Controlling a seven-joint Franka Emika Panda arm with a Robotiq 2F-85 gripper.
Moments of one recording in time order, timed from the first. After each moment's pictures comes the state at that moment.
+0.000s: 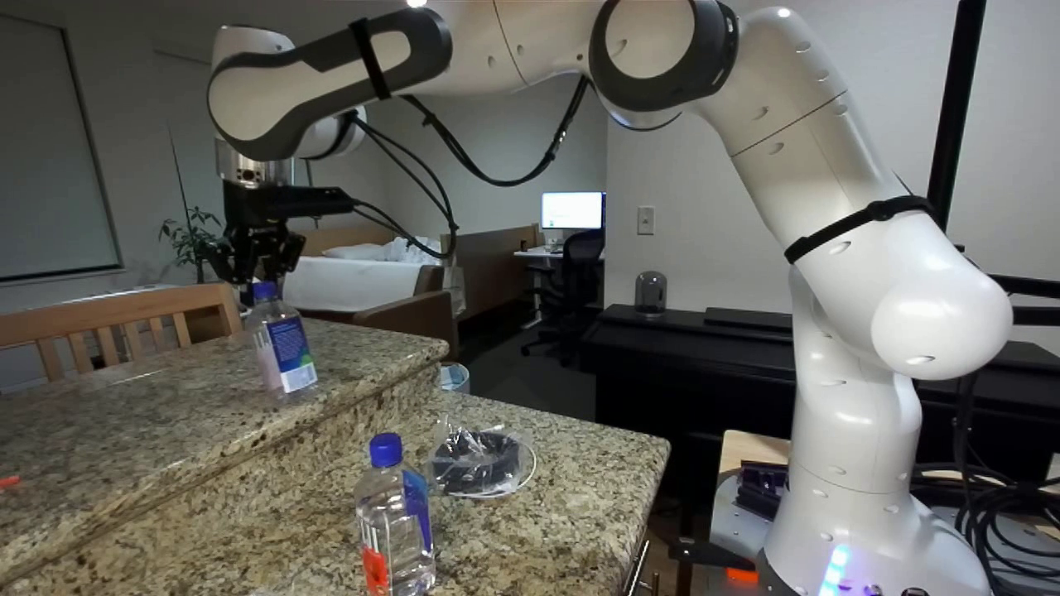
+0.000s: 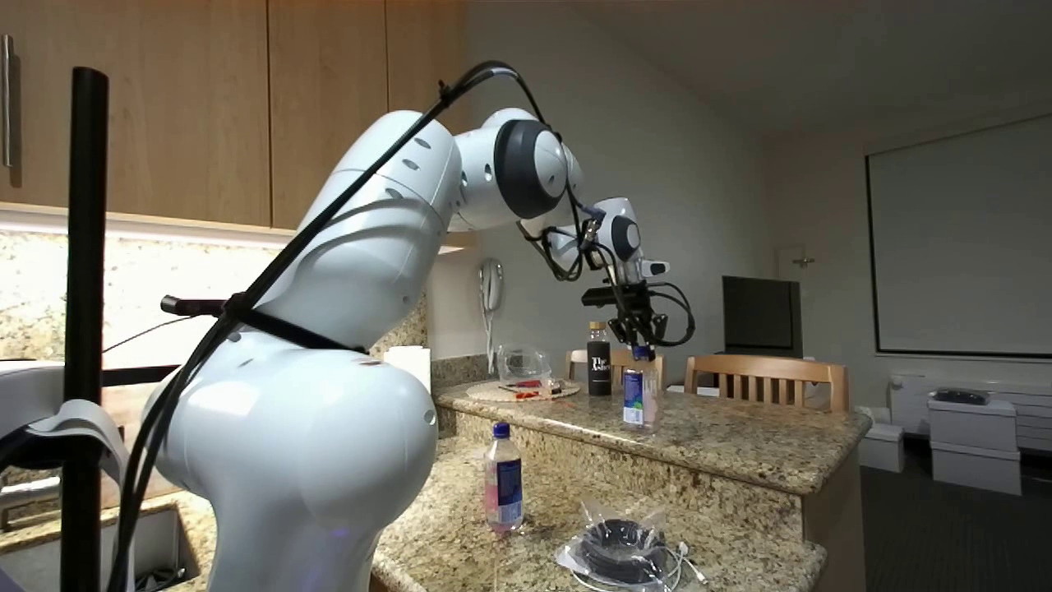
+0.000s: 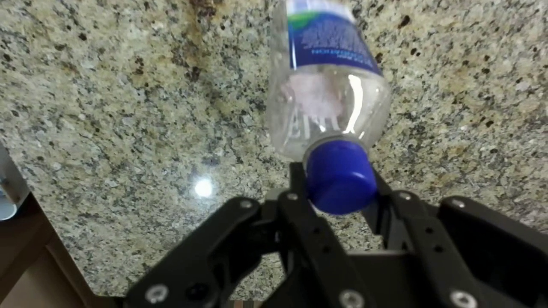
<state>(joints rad) 0.21 0.52 0.01 -1.31 -0.11 2.11 0.27</state>
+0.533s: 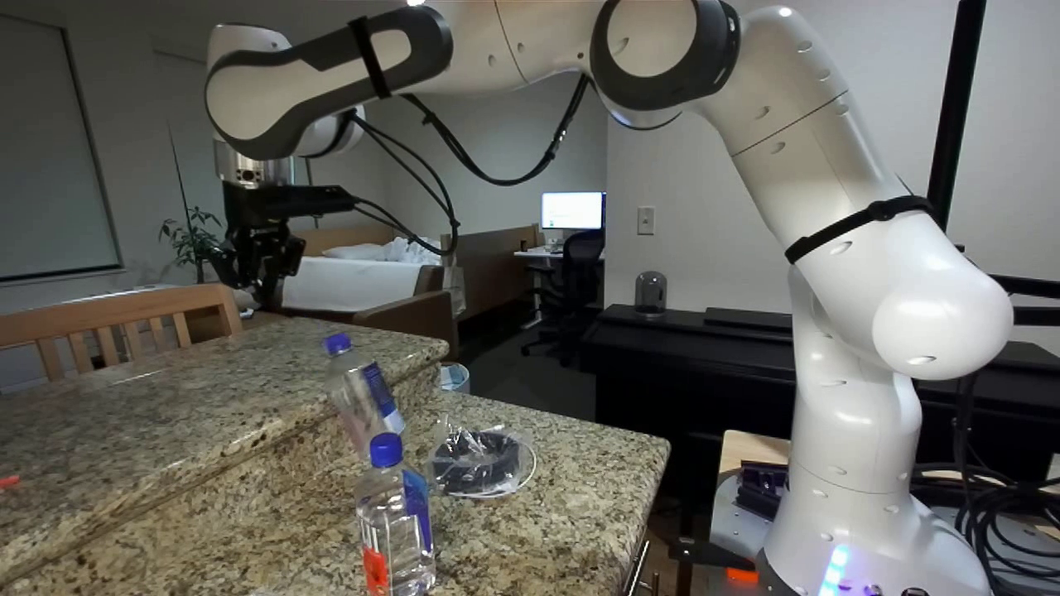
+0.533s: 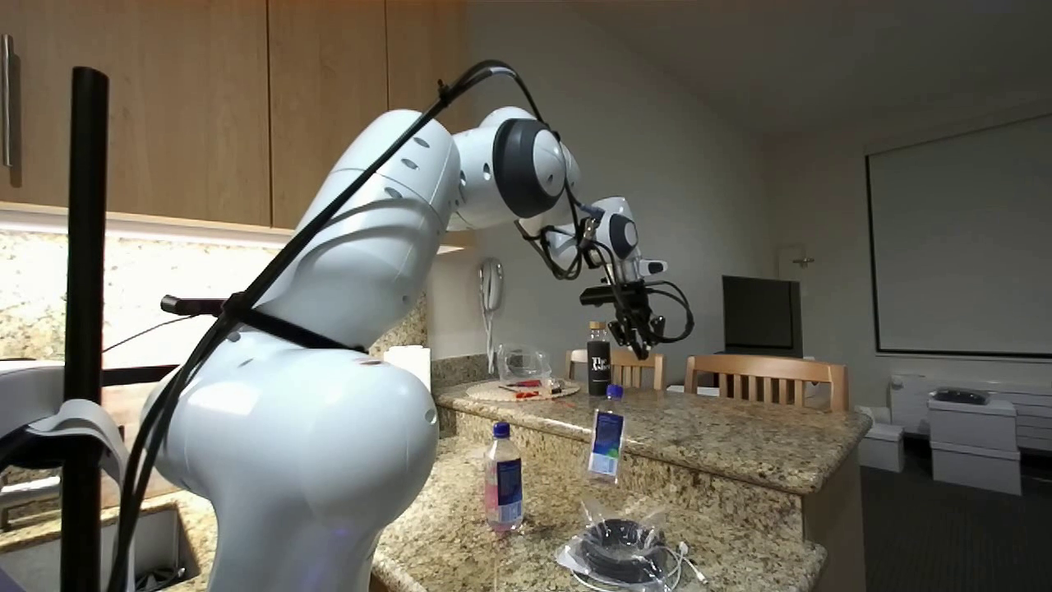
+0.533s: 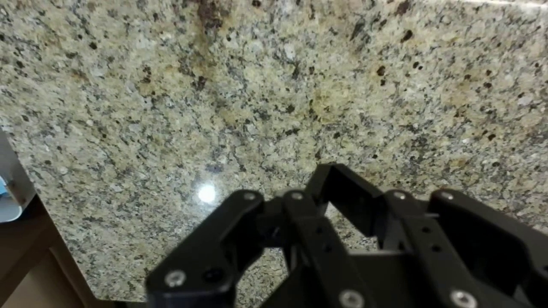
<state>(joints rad) 0.22 0.51 0.00 -1.31 -0.13 2.07 0.27</state>
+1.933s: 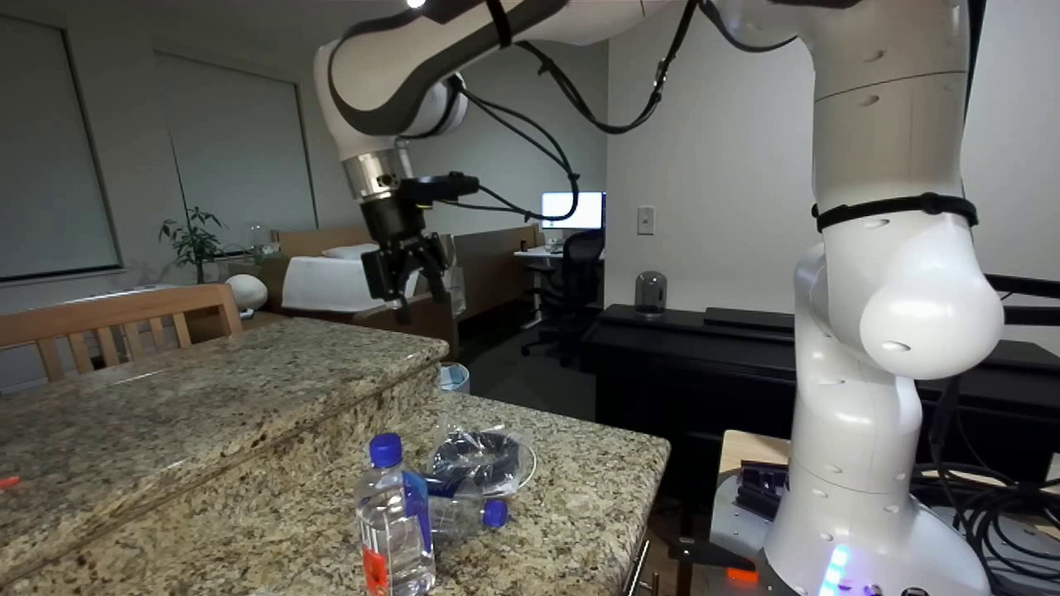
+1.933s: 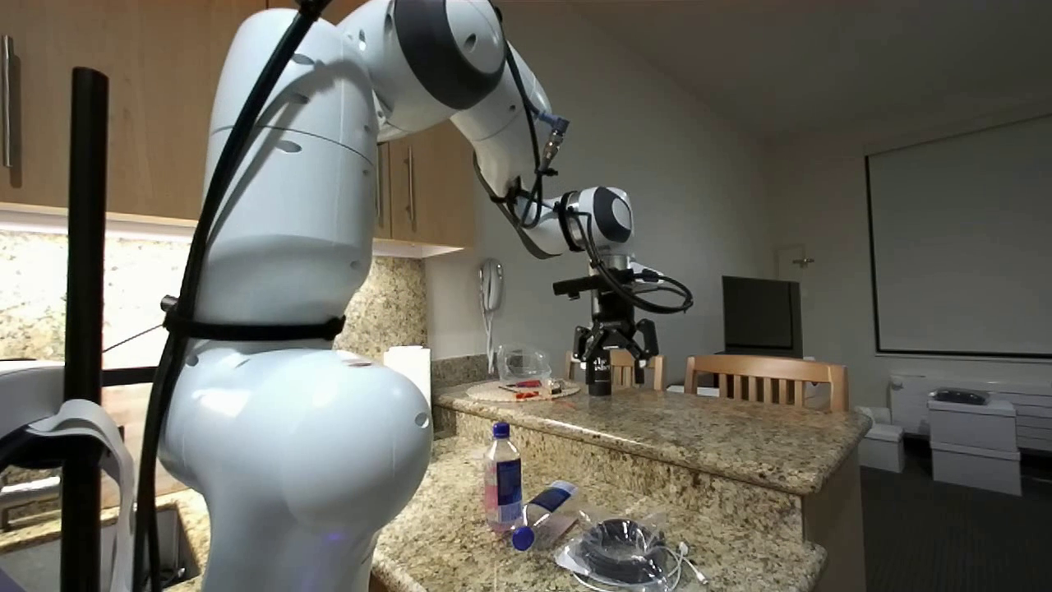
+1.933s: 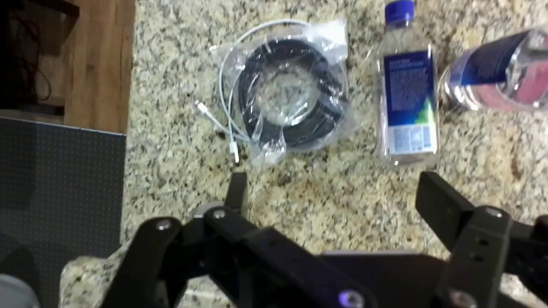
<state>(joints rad) 0.15 0.07 0.02 -1.90 -0.08 1.78 0.10</state>
